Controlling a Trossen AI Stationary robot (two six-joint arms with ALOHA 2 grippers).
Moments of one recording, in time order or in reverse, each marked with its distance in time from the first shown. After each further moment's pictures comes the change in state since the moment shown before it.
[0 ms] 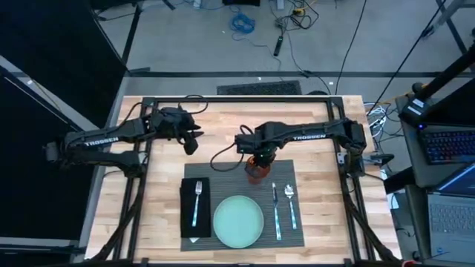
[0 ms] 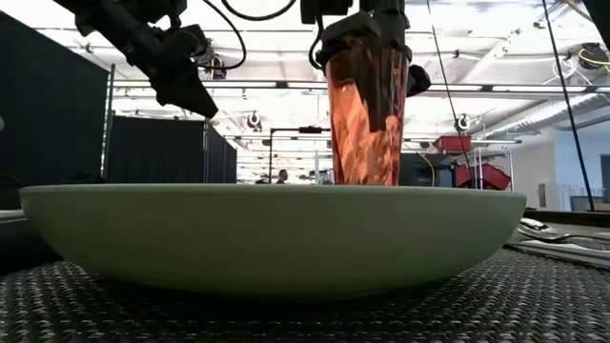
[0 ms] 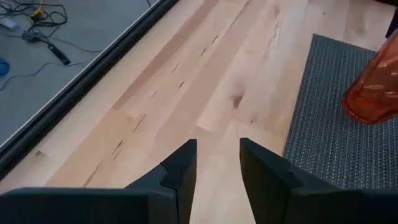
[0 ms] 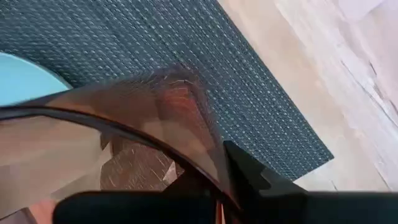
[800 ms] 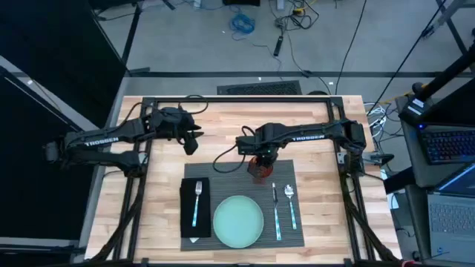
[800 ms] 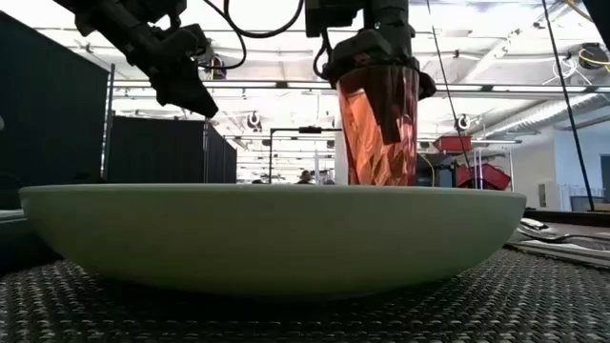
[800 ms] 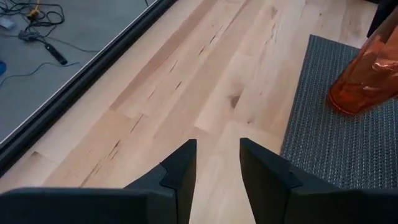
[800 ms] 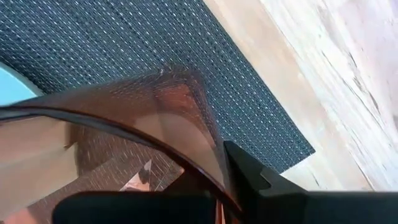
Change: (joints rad) left arm 0.000 0.000 0.000 -0.001 0.007 0.000; right arm -0.002 0.003 -0.031 -0.016 0.041 -0.019
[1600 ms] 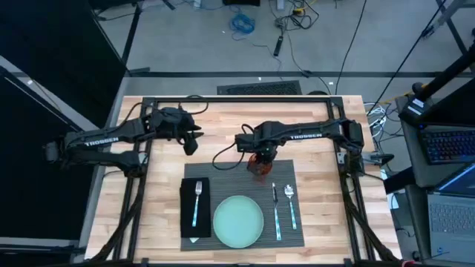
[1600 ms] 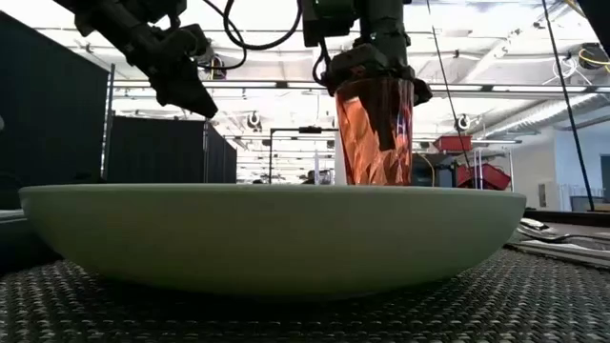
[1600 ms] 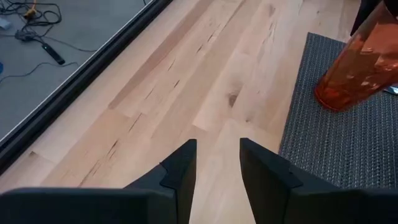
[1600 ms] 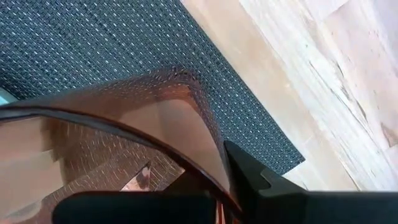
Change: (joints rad) left arm 0.000 0.000 0.000 -0.004 0.009 0.005; right arm -0.022 0.015 0.000 0.007 0.016 -0.015
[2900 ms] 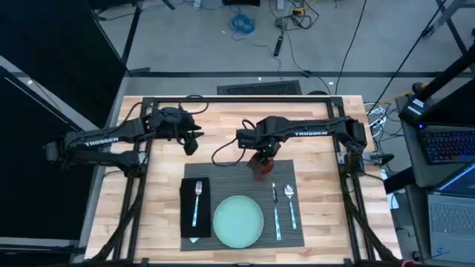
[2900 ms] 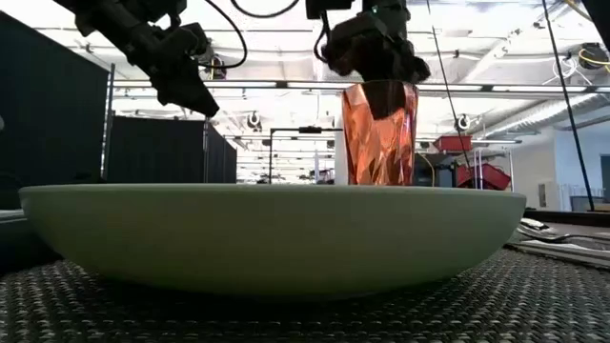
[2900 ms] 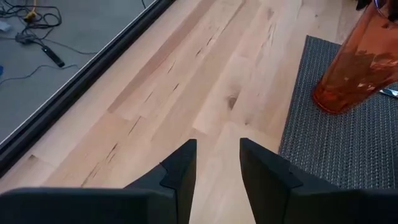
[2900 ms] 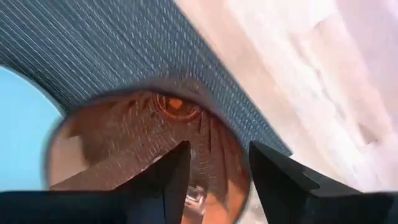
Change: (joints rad) left arm 0.000 0.000 0.000 0.011 0.001 0.001; right arm -0.007 -0.028 0.137 -0.100 0.022 -0.029
